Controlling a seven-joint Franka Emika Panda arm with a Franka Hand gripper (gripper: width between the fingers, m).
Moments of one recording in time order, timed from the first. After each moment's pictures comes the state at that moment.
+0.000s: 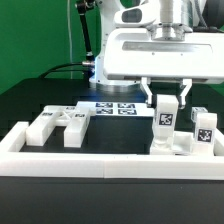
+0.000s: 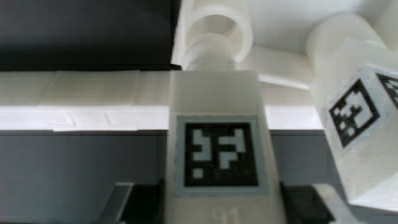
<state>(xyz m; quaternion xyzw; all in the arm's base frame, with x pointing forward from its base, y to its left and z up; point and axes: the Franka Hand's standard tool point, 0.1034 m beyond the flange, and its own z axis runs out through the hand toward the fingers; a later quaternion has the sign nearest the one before) 0.616 0.040 0.097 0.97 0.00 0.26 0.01</state>
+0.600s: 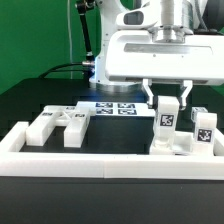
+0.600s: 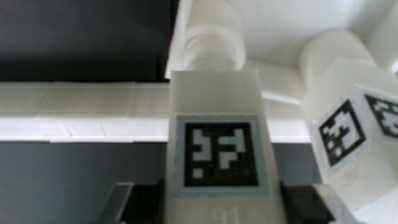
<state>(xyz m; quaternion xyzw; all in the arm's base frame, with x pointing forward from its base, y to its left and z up) 0.606 0.045 0.090 0.97 0.00 0.25 0.01</state>
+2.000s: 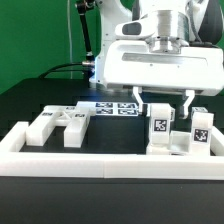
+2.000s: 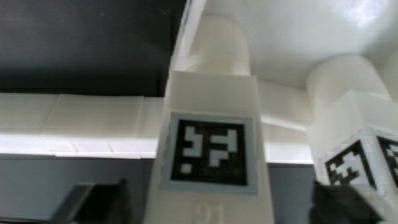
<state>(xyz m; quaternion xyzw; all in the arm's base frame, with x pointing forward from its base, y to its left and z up) 0.602 0.040 0.077 0.96 0.01 0.29 0.03</state>
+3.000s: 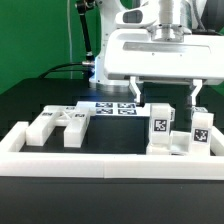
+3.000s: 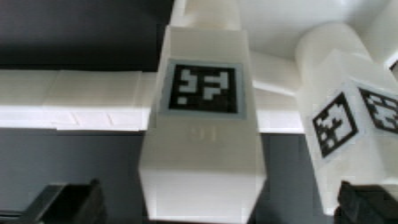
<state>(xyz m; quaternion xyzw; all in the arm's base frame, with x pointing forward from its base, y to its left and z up) 0.608 0.041 0.095 0.96 0.01 0.27 0.02</state>
